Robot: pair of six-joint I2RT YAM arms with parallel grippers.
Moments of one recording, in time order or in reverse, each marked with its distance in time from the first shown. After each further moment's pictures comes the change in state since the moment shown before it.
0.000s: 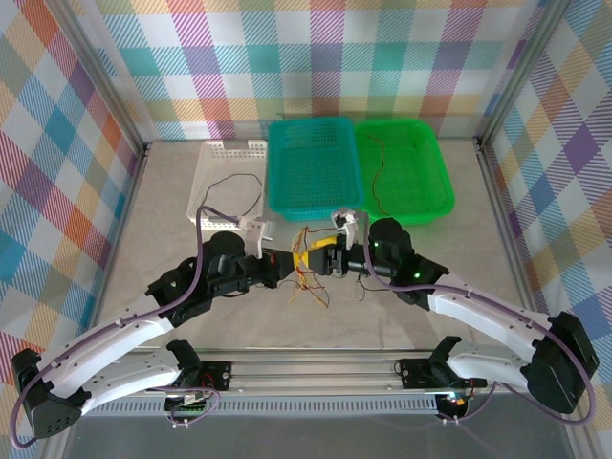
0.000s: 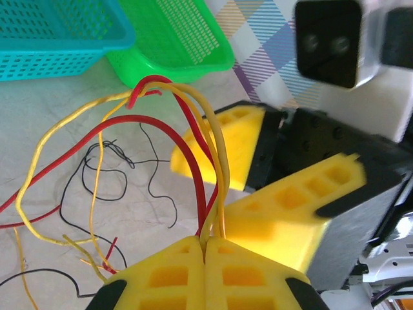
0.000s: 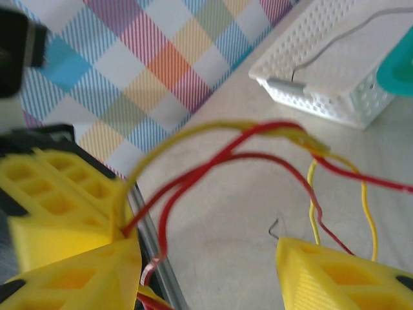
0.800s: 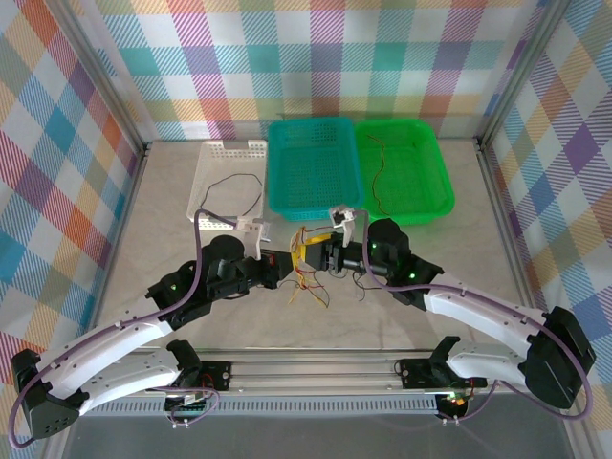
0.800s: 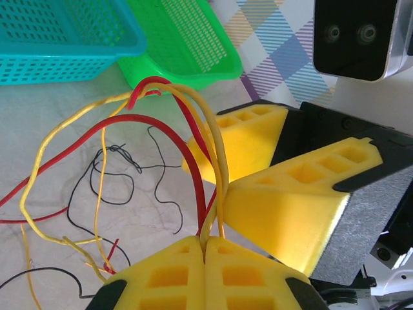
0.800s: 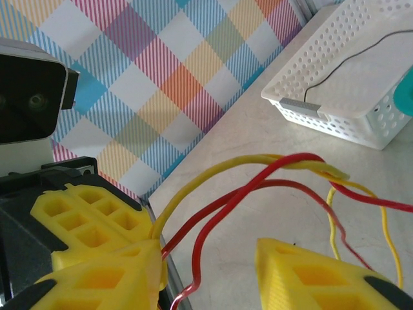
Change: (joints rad) left arm -0.016 -0.018 -0.023 0.018 -0.059 -0.022; right arm 0.029 0.040 -0.005 0.094 0.020 0.060
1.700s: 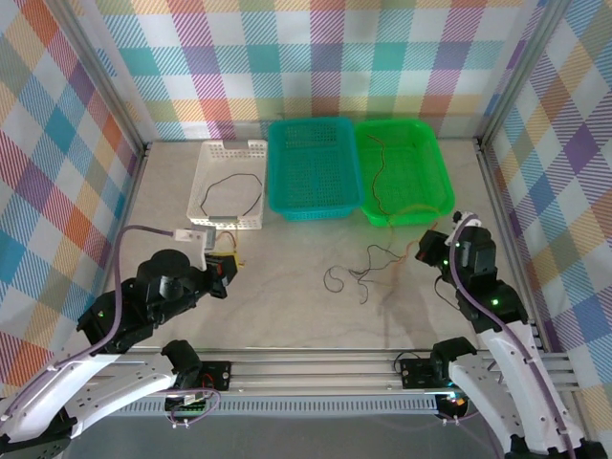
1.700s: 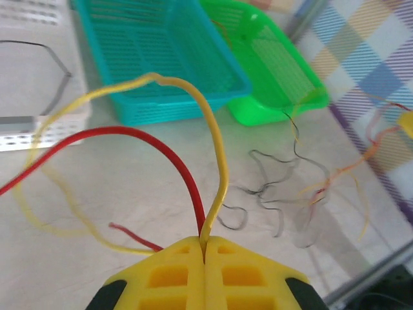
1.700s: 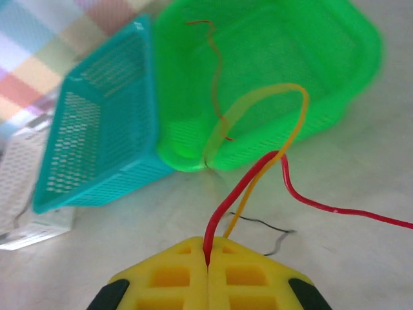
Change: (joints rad) left arm 0.055 -0.263 0.180 -0.541 -0.296 0.166; right arm -0.615 -0.509 0.033 -0.880 0.420 -0.013
